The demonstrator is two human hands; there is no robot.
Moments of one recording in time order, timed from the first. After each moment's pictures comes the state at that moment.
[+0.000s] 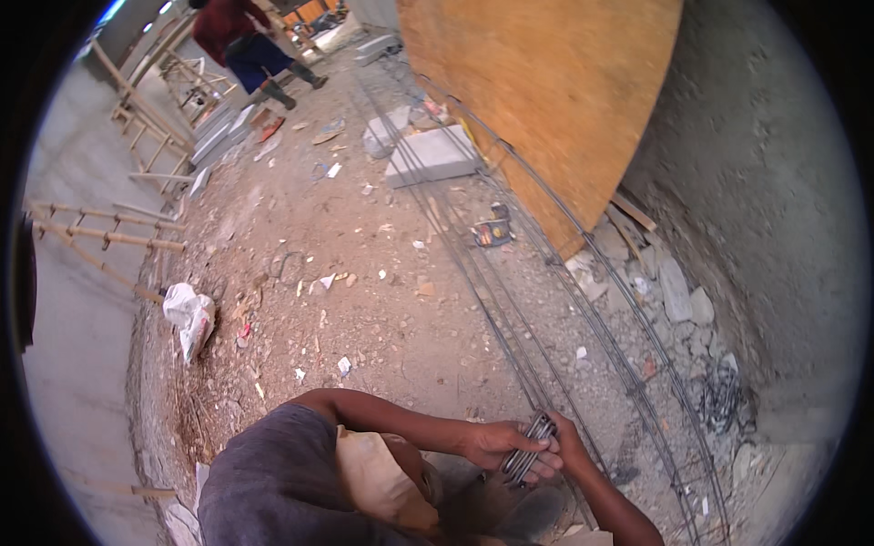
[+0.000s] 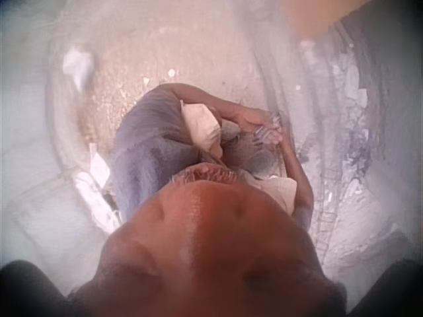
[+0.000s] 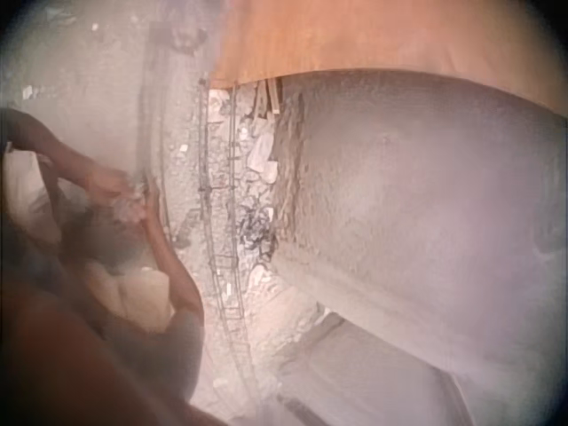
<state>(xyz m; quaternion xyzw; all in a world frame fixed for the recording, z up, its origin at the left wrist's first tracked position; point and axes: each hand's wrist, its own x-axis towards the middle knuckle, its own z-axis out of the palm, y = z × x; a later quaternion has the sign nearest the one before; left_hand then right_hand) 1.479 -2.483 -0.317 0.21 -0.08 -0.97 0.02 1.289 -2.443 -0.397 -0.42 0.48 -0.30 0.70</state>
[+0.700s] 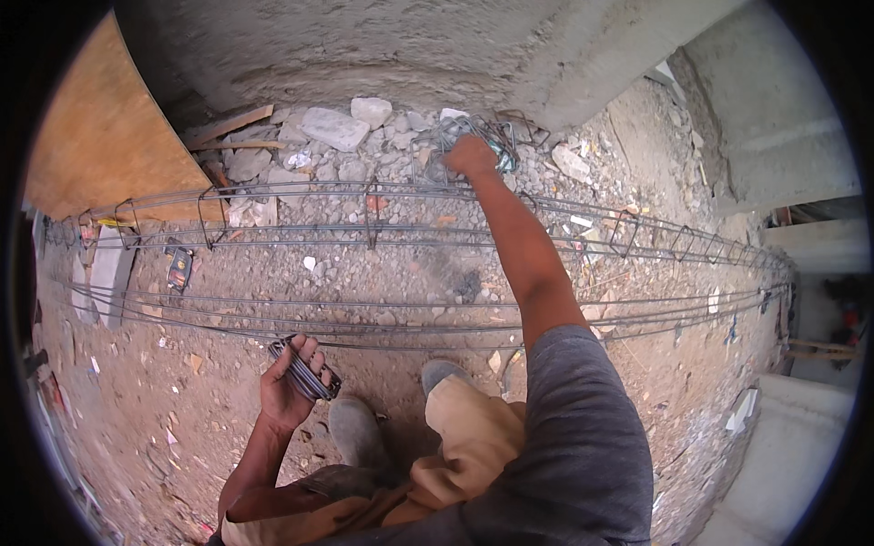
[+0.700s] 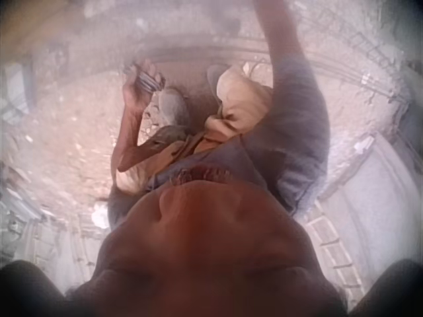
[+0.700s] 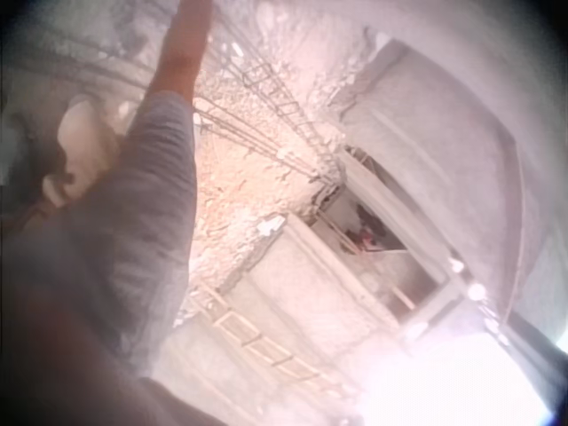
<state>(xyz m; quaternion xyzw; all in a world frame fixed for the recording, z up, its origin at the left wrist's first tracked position) 1.506 -2.526 -0.341 0.35 -0.07 -0.92 0.15 1.003 -2.518 -0.417 -0.29 0.94 -0.05 0.17</state>
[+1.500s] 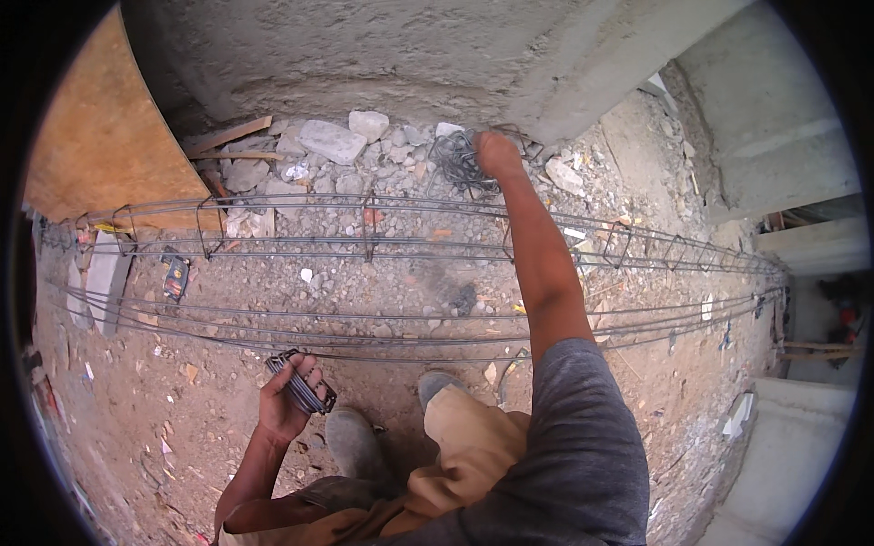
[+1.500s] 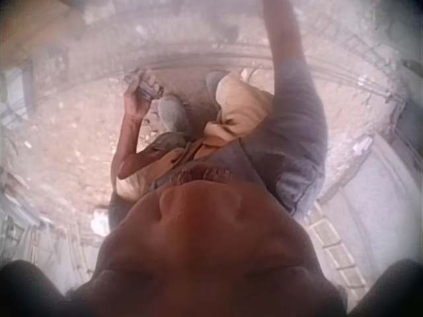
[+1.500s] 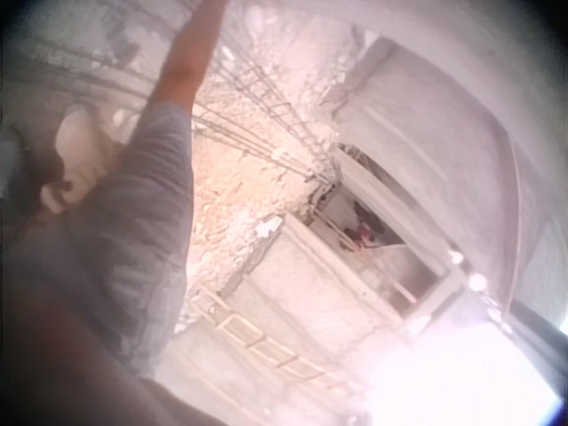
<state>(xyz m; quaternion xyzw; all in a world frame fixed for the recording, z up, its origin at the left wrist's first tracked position) 1.506 -2.525 -0.350 0.41 -0.10 -0.90 0.12 0.929 -2.478 -0.409 -0.41 0.91 -0.03 0.04</state>
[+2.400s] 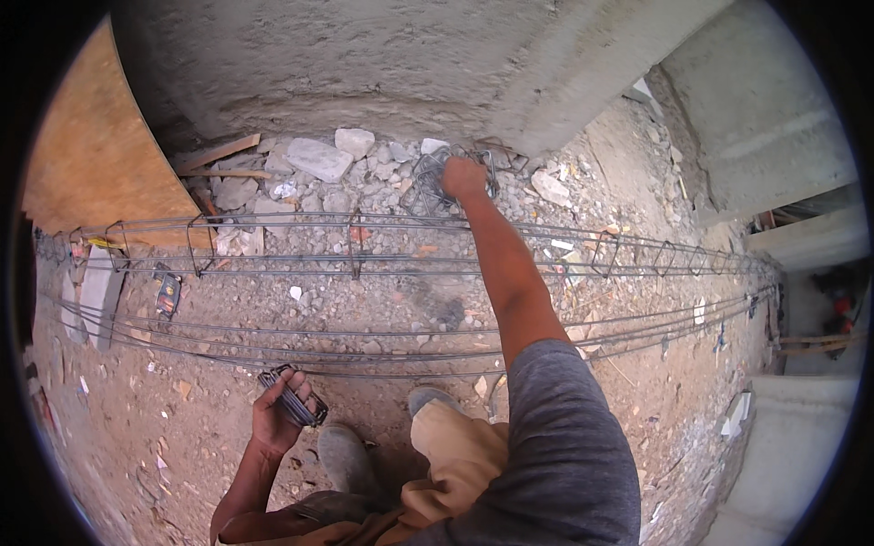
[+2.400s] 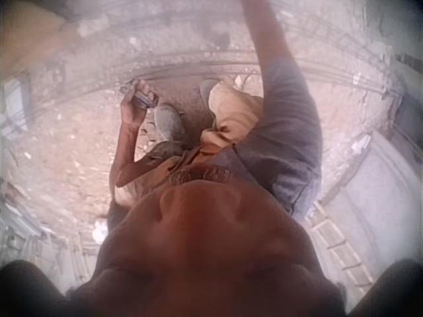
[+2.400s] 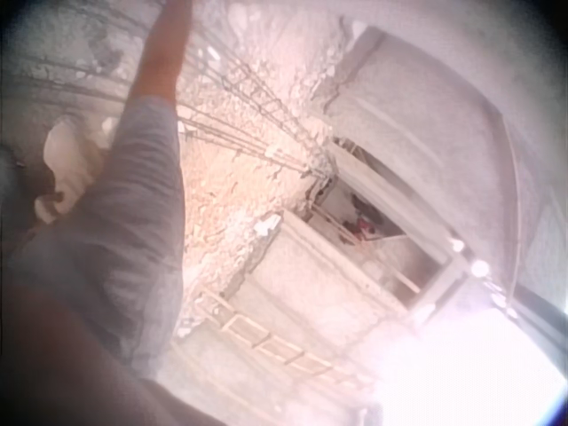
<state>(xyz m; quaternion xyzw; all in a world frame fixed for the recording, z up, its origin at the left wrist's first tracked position) 1.504 -2.526 -0.356 0.44 -0.10 -0.89 0.13 0.949 -2.501 -0.445 -0.35 0.94 0.01 0.04</state>
